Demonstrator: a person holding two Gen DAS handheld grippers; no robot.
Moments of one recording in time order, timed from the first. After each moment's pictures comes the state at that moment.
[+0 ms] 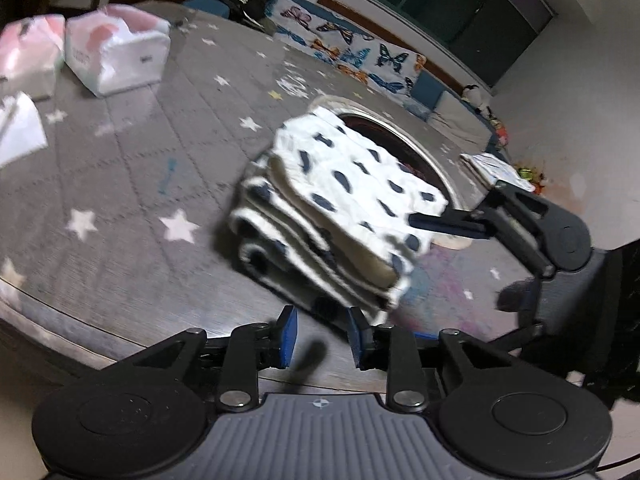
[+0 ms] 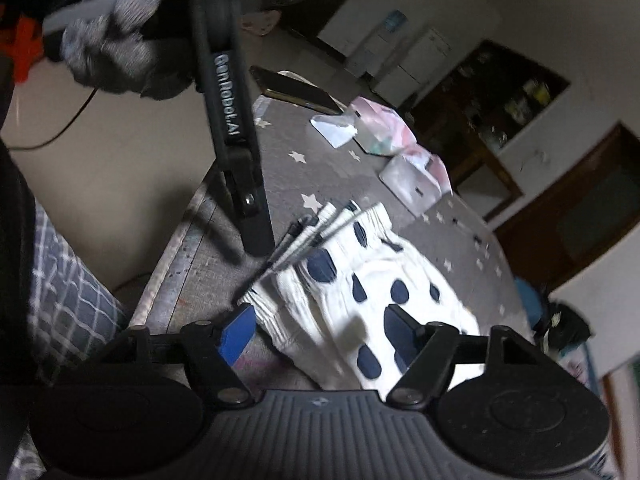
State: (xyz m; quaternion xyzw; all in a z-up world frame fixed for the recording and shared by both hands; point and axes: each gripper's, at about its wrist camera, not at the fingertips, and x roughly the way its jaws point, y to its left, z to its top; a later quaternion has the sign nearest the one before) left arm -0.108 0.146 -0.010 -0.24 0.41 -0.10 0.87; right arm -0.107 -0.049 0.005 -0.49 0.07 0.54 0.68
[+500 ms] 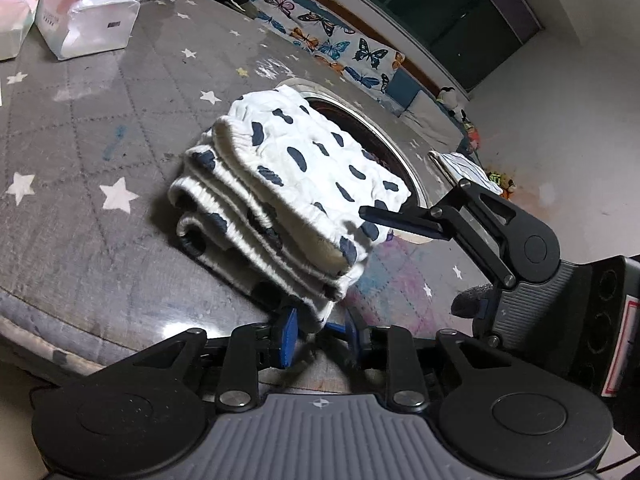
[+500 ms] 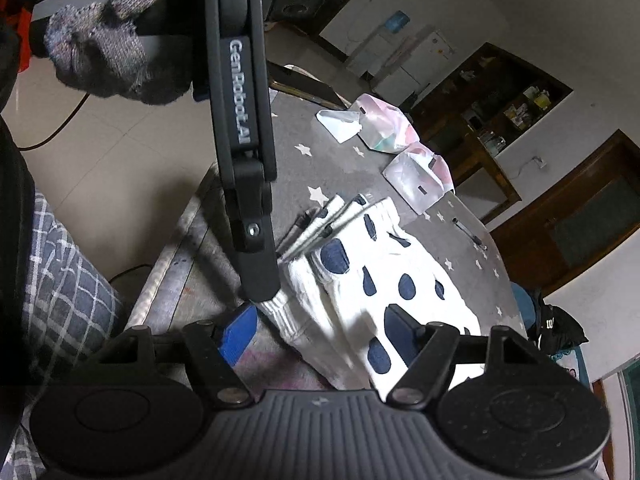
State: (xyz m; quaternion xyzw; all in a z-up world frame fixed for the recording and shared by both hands) left arm -0.098 0.129 -0.018 -0.27 0.40 -0.13 0.86; right arm -0.109 -0.051 -0.004 -0.49 0.06 0.54 0.68
